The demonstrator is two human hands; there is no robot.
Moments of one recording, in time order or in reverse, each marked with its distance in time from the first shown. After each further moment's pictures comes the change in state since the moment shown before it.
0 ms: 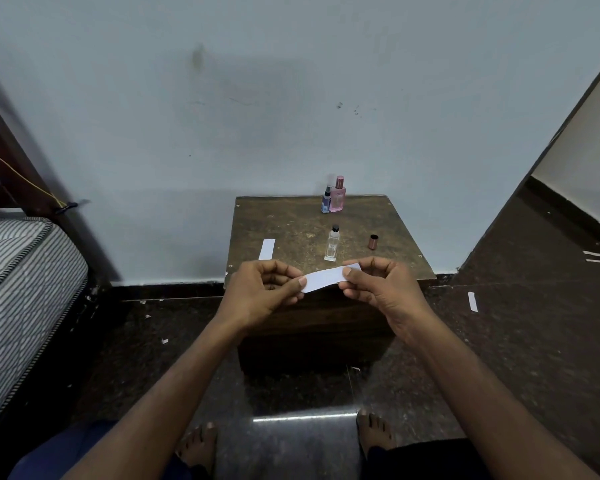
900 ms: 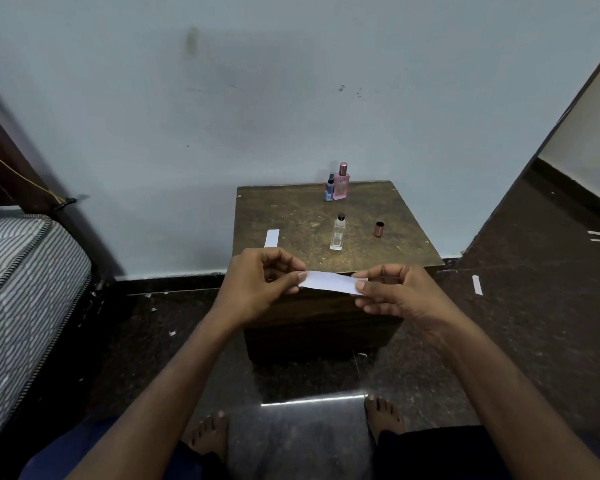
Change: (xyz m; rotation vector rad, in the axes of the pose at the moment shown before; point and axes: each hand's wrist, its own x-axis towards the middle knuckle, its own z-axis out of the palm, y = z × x) left_hand 0.000 0.002 -0.017 0.181 -0.033 0.122; right_hand -0.015 0.005 -0.020 -0.120 -0.142 0.080
